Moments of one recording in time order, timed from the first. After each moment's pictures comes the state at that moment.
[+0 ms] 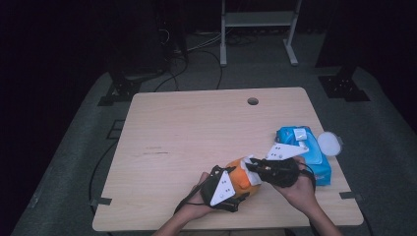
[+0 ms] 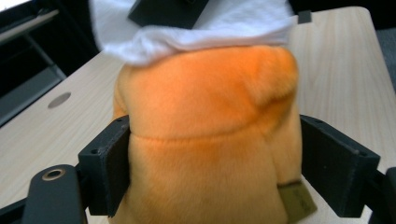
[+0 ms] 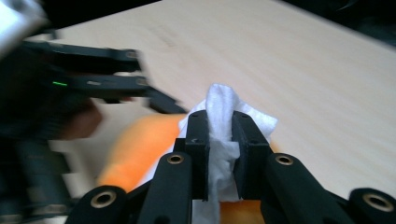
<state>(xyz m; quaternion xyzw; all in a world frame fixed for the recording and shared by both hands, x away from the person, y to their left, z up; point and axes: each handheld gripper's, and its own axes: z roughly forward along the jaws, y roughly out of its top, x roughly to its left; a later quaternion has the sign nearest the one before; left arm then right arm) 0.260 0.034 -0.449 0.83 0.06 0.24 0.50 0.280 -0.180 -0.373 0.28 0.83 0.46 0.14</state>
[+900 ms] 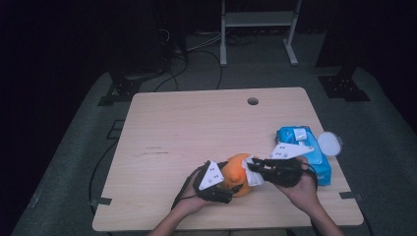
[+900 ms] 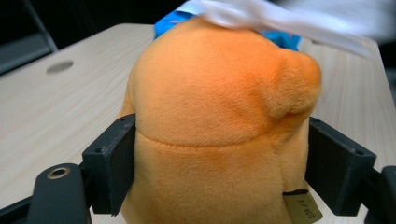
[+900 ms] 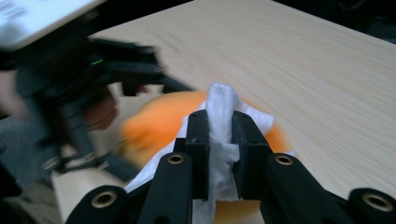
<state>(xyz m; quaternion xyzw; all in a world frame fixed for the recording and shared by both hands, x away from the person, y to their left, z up) 0.289 0.059 -0.449 0.81 0.18 0.17 0.54 0.281 -0.186 -0.376 0.28 0.82 0.47 0.13</state>
